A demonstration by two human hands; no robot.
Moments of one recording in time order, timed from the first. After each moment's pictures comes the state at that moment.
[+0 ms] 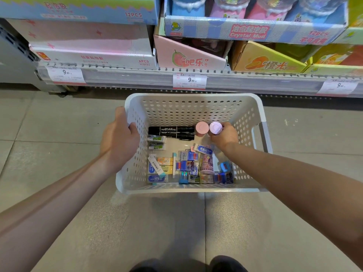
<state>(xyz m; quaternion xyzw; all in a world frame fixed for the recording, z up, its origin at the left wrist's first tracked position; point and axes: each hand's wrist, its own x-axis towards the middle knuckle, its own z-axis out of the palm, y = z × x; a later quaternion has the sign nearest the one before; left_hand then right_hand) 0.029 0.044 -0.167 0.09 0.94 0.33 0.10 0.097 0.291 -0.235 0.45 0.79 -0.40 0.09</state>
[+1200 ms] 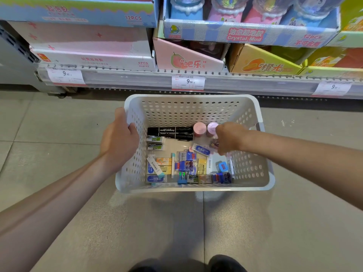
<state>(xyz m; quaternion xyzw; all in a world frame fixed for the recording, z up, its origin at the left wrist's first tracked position) 0.029 0.044 -0.170 0.09 0.94 0.31 0.09 0.101 0.290 -0.149 0.07 0.93 0.00 0.36</state>
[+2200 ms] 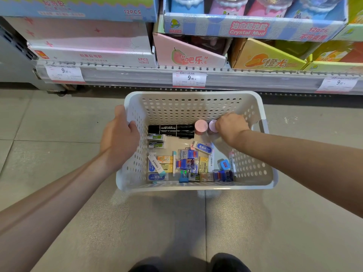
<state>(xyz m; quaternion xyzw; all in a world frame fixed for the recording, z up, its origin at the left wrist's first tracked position) 0.029 0.047 -0.165 0.07 0.95 0.30 0.10 0.089 0.306 -0.196 0.01 0.95 0.22 0.24</state>
